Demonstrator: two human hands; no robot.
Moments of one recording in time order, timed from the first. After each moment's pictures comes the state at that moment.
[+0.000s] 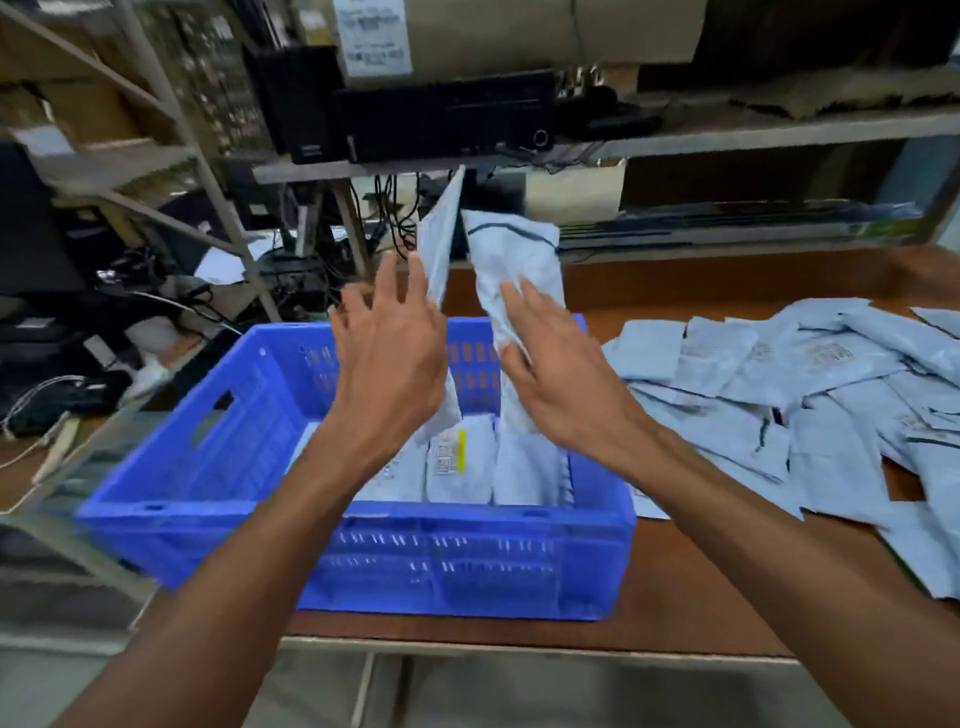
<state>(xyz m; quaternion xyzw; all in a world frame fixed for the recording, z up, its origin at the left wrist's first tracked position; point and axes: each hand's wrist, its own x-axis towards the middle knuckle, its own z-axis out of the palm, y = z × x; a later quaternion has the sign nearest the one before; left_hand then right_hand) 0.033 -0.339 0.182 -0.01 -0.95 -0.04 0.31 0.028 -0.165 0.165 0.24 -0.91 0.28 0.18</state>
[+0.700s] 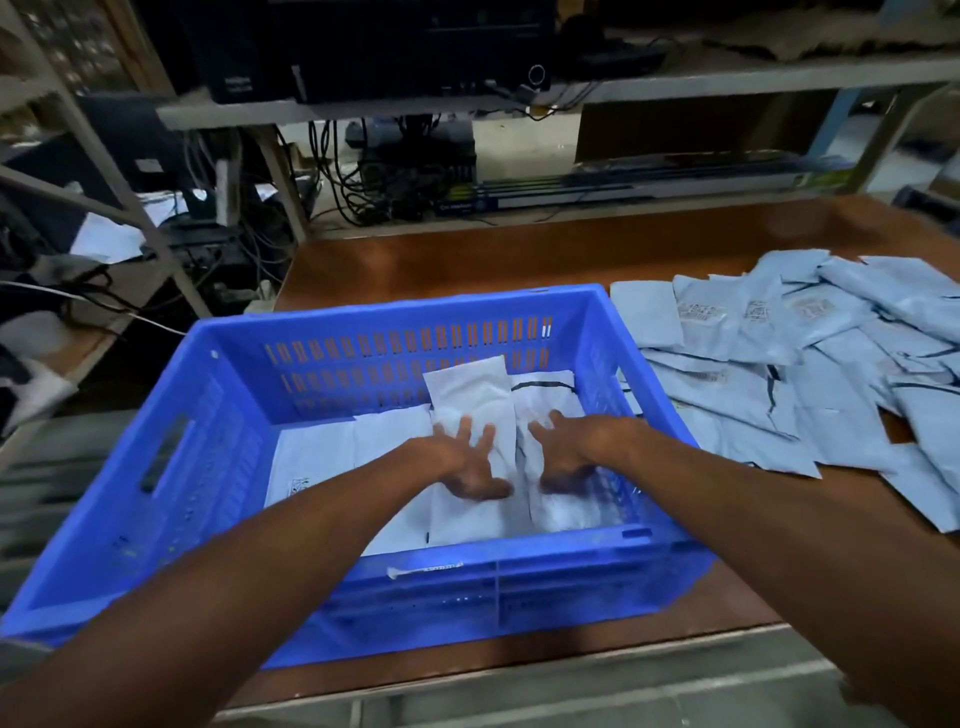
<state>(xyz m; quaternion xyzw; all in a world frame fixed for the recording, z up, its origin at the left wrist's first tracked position) -0.039 -0.364 0.050 -0.17 -0.92 0.09 -0.35 -0.038 -0.206 0.056 0.07 -0.93 -0.10 -0.35</state>
